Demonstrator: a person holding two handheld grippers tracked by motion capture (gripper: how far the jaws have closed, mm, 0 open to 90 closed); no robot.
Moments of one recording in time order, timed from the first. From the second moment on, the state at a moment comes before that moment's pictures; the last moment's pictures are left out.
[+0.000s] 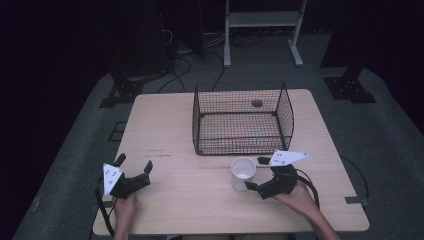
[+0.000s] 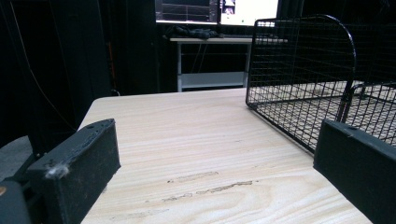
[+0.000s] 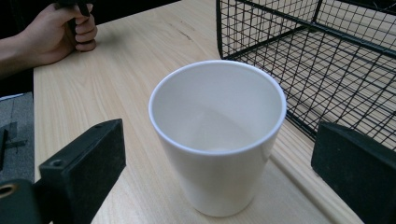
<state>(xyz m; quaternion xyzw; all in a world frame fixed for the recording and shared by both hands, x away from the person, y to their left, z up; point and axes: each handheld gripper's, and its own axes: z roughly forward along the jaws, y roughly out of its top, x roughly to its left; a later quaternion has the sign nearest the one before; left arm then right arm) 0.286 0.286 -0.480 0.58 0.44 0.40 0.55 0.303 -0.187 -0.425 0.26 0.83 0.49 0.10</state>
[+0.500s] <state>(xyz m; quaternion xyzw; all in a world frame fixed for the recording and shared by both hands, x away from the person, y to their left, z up) 0.286 0.286 -0.480 0.58 0.44 0.40 0.55 0.311 -0.170 -0.433 0.26 0.83 0.48 0.09</state>
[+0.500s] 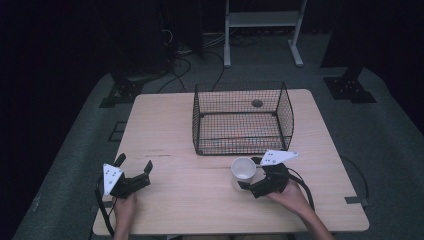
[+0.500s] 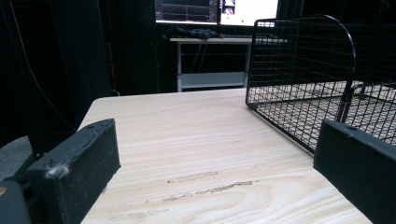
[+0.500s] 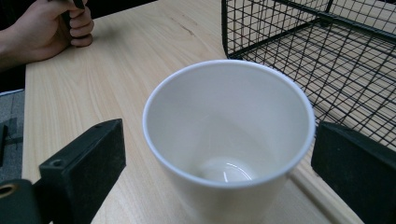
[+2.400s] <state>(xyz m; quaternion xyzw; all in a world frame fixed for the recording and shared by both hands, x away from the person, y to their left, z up) 0.286 0.287 -0.480 0.58 0.44 0.40 0.55 0.333 -0.164 -0.401 0.25 0.84 0.48 0.06</state>
